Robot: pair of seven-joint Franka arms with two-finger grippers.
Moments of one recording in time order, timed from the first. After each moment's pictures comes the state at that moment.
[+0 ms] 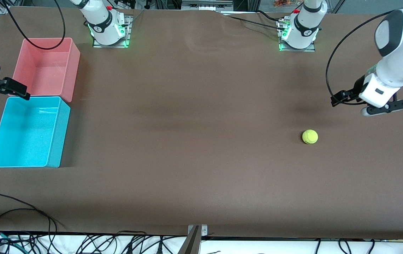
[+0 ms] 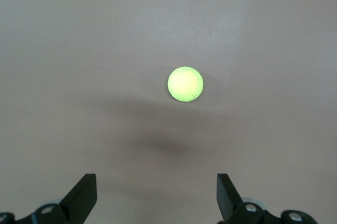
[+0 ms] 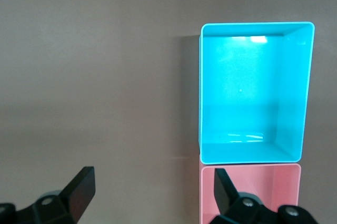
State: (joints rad) left arm 0.11 -0.04 -0.11 -2.05 0.01 1.93 -0.22; right arm 0.00 0.10 -0.06 -1.54 0.00 1.61 -0.05
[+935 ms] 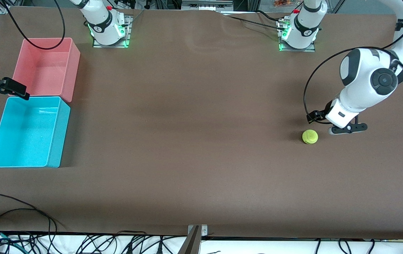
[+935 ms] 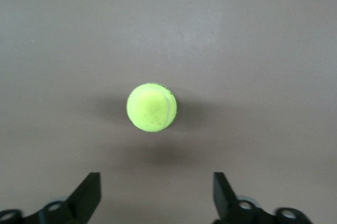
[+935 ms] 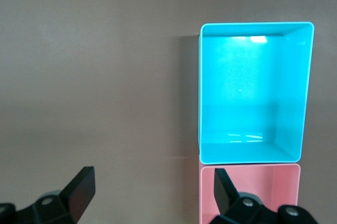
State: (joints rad) left arm 0.05 0.16 -0.12 -2.12 0.02 2.22 -0.21; right arm 0.00 0.10 -0.07 -1.54 0.00 1.61 -0.06
